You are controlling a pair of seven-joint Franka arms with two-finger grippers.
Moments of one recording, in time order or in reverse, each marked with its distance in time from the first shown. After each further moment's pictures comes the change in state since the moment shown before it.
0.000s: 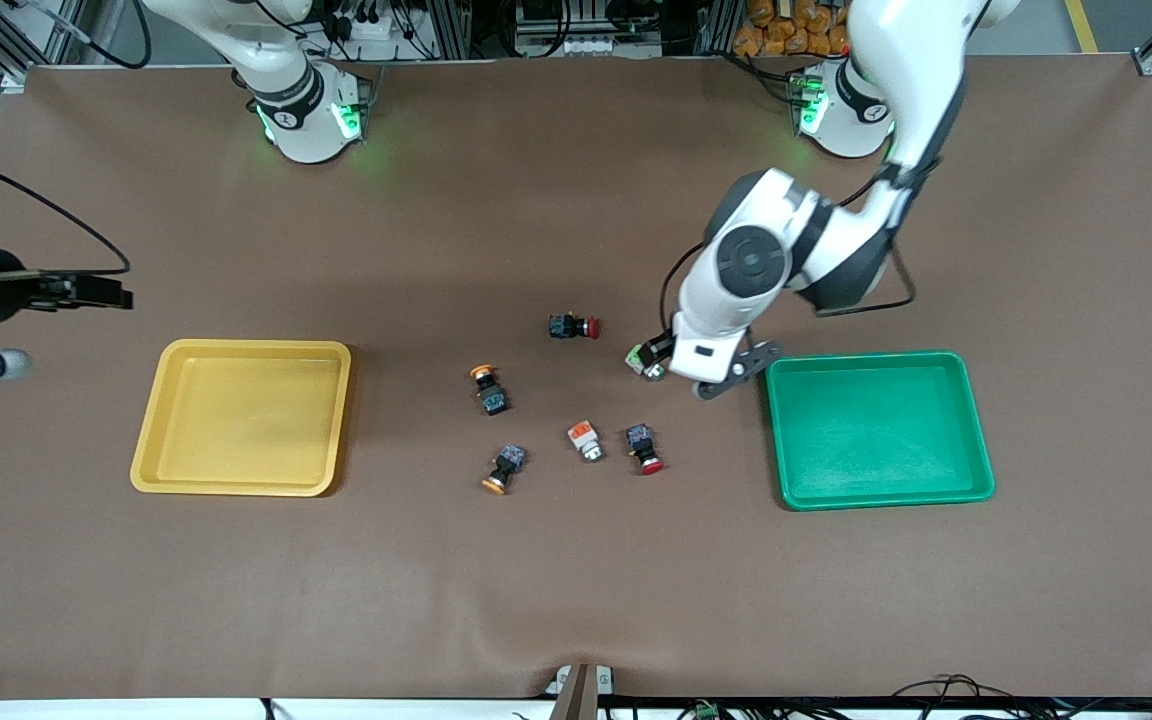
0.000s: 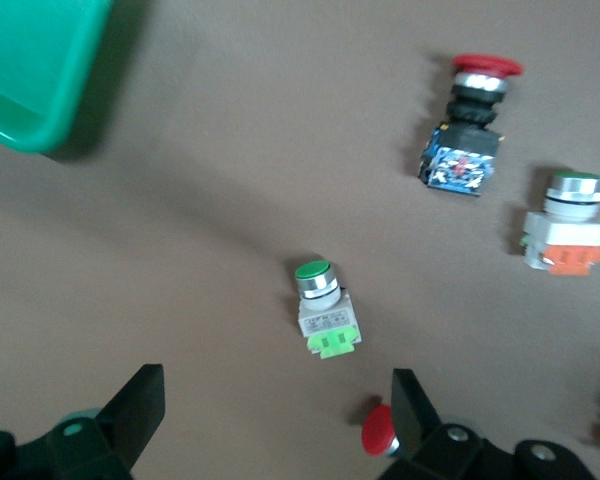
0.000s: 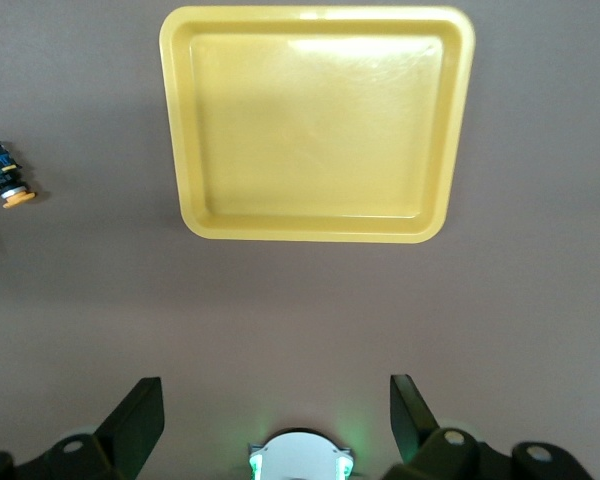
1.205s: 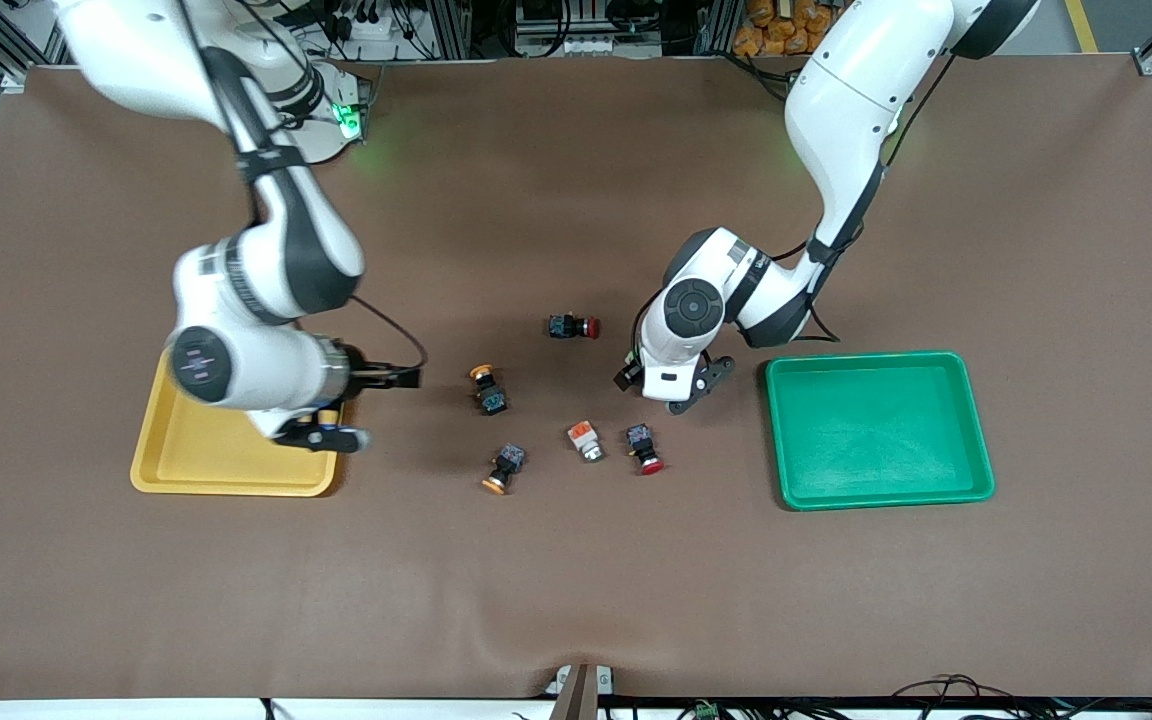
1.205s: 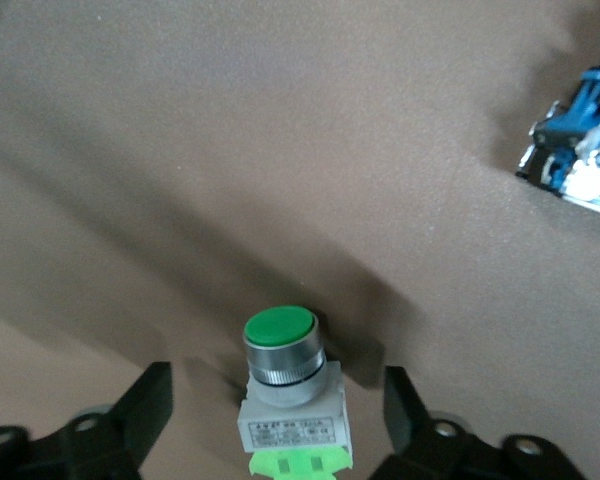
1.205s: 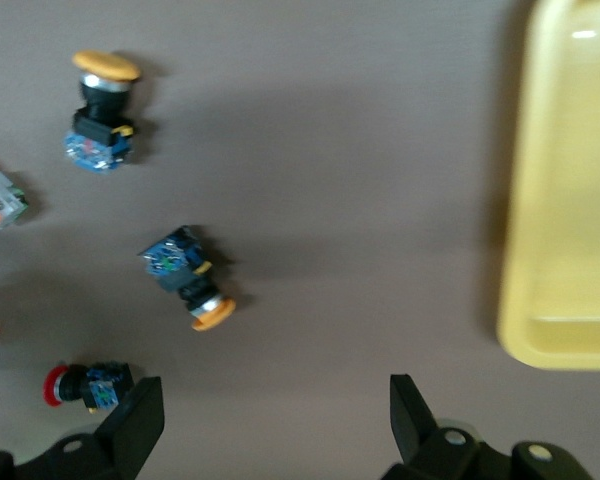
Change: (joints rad) left arm -0.041 0.206 0.000 0.002 0.024 0.193 -0.164; right arm 0.393 0.239 0.016 -0.208 0.222 0.571 0.372
